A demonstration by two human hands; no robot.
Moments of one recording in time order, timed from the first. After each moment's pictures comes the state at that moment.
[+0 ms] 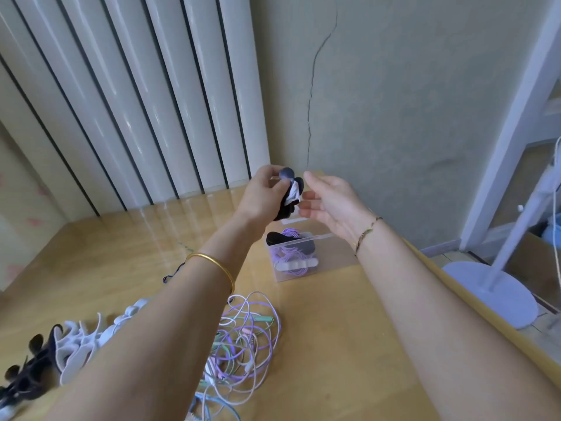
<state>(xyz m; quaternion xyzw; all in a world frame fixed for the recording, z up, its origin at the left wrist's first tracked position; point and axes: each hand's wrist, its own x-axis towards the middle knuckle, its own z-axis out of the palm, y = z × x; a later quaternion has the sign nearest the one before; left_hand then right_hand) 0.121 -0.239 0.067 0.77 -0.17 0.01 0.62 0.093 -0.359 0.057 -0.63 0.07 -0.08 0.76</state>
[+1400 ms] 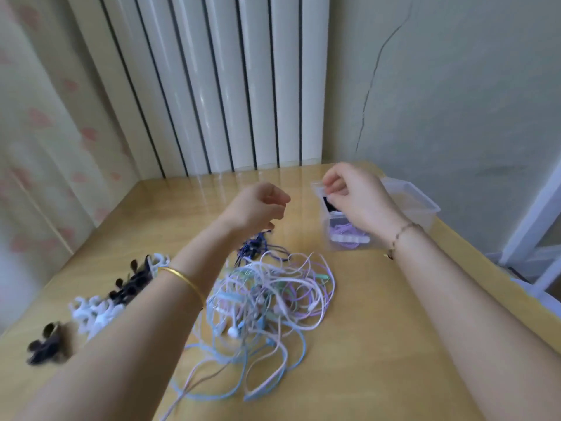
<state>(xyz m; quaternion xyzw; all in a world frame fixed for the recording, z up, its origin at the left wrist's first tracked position) 0.053 -0.108 0.061 0.86 -0.11 -0.01 0.50 0.052 -0.299 0.057 -0.91 -0.09 -0.18 0.37</state>
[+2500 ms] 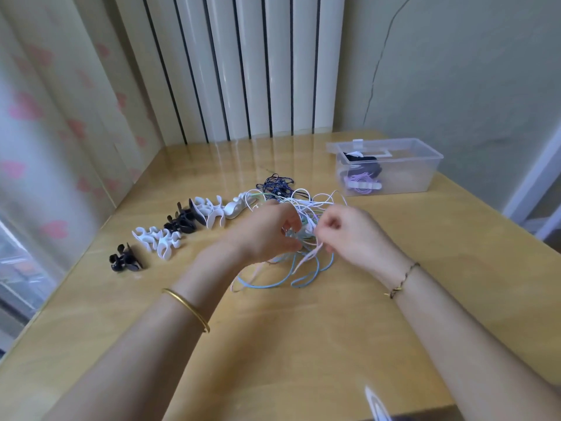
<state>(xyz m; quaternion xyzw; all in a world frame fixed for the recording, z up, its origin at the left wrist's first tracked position) -0.079 -0.047 0.016 0.94 -0.24 -0.01 0.23 -0.108 -0.208 0.004 -0.91 -0.04 -0.06 0.40</state>
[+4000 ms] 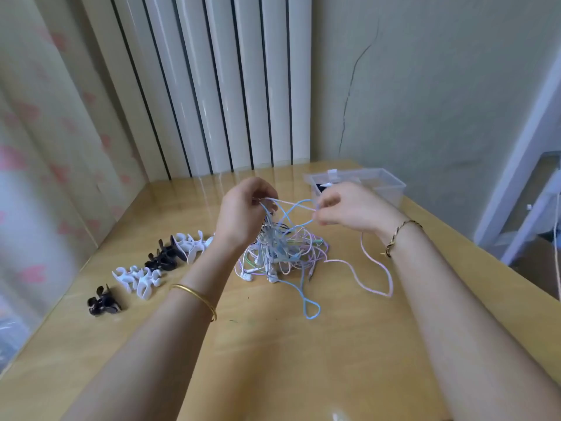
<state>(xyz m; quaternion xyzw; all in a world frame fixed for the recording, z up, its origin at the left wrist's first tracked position) -0.044 -0.074 0.052 0.84 -0.17 0.20 0.48 -0.080 -0.260 0.078 -0.95 -0.05 -0.06 0.30</state>
